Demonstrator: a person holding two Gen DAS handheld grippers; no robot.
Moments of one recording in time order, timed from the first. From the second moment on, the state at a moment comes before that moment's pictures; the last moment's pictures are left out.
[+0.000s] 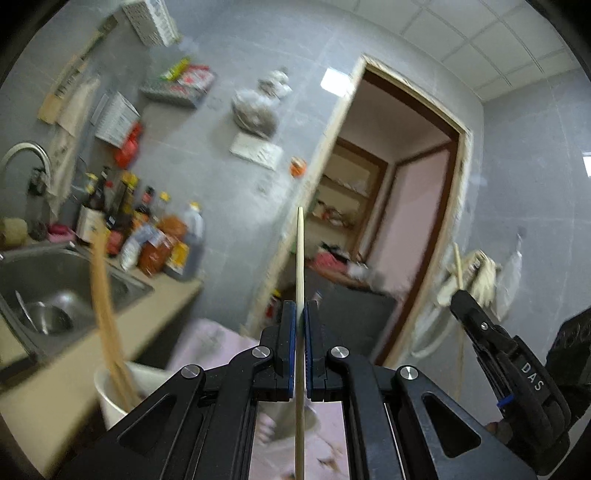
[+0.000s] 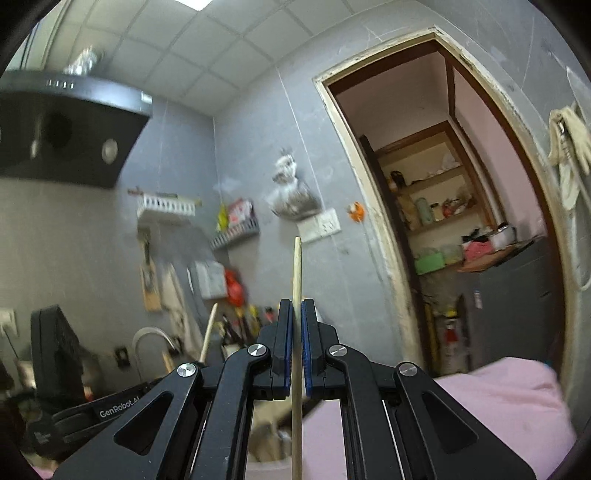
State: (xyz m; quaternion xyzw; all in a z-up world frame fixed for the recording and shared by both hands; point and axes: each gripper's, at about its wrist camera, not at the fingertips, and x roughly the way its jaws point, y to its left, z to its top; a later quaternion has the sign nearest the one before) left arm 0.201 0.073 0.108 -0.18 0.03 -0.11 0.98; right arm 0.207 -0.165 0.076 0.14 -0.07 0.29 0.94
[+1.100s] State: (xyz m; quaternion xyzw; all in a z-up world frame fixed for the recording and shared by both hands) left arm 0.237 0.152 0.059 -0.22 -0.04 0.00 0.97; right arm 0.257 -0.095 0.046 0.16 -0.11 0.26 0.94
